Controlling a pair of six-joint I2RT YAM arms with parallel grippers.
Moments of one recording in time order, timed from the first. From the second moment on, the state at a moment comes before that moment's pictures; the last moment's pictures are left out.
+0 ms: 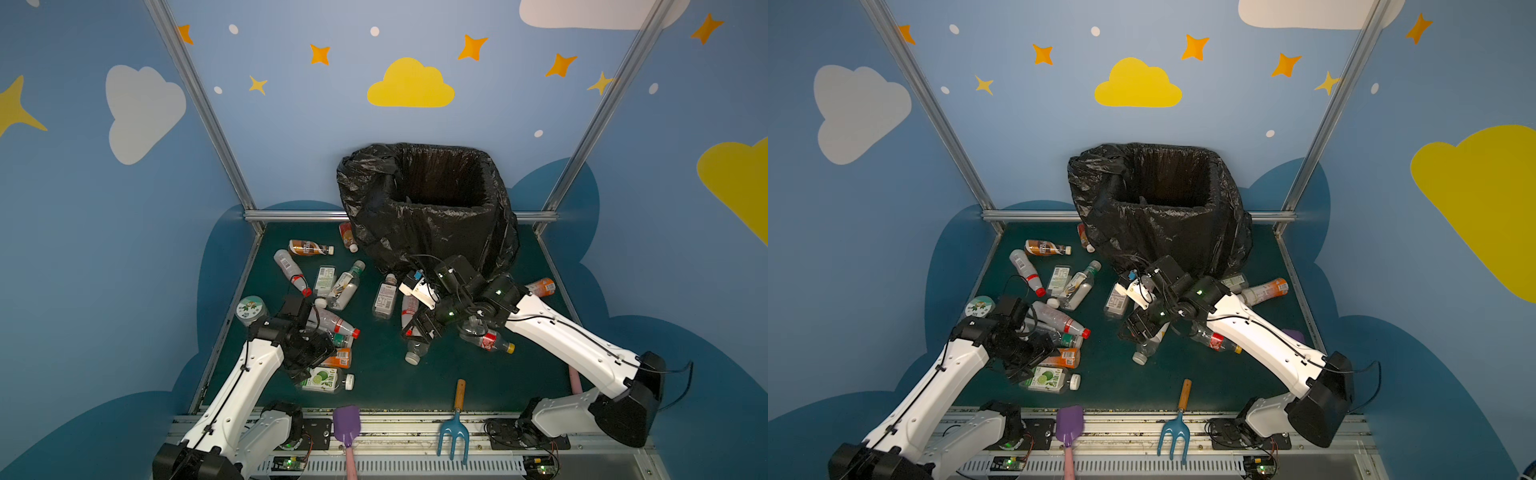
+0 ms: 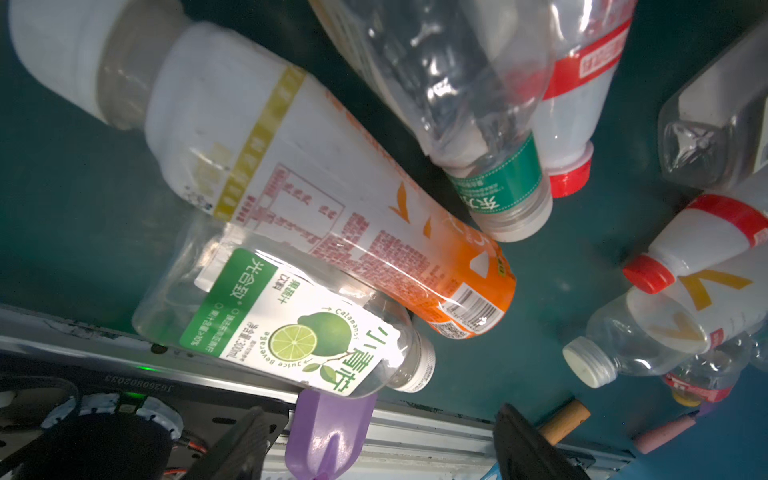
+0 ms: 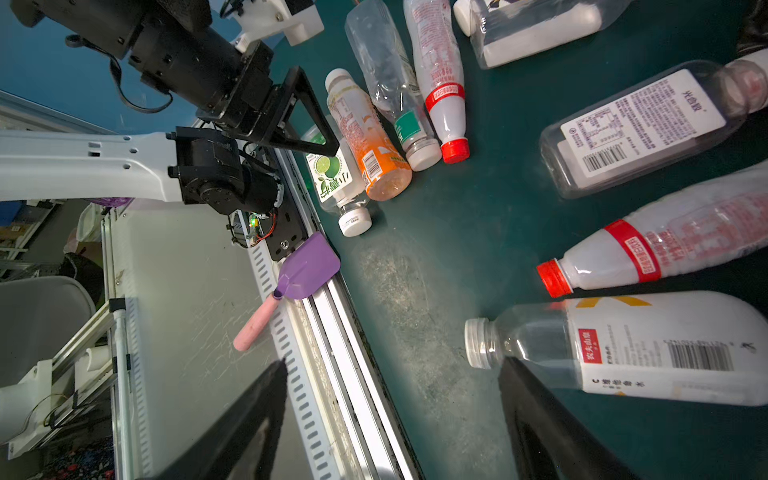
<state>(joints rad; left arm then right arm) -0.17 0.98 0.77 -1.20 0.26 -0.82 0.86 1.39 1.32 -0.87 -0.50 0.05</state>
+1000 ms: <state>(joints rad) -0.02 1.33 0.89 -0.93 0.06 -0.80 0.85 1.41 1.31 -0.95 -0.39 0.00</state>
